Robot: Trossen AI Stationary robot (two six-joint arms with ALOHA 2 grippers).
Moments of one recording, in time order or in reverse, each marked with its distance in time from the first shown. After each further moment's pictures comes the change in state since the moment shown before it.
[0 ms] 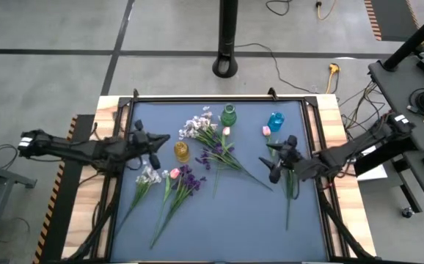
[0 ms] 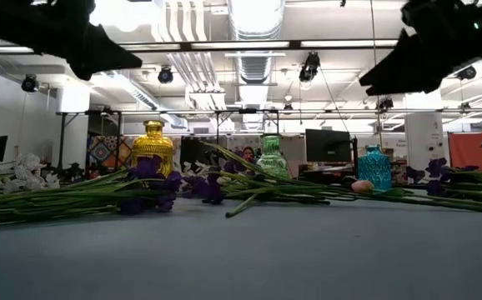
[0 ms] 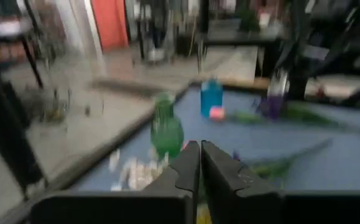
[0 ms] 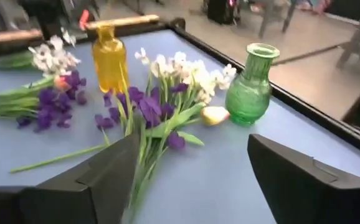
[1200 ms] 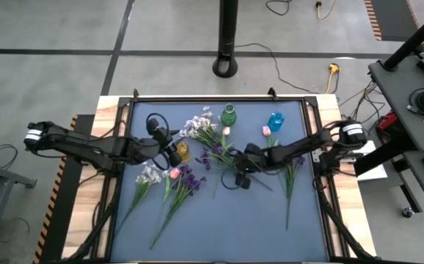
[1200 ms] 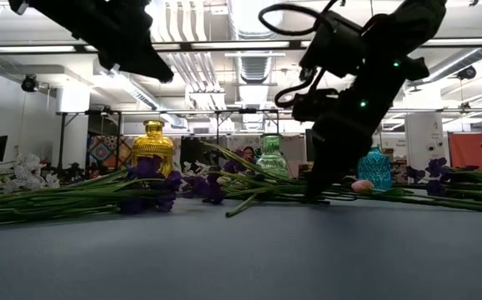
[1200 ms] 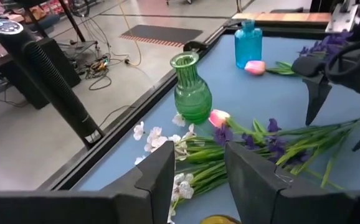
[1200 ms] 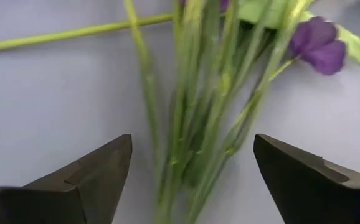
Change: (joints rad) left arm 0.000 0.431 0.301 -0.192 -0.152 -0.089; right arm -0.340 0.781 0.381 -0.069 -0.653 -0.078
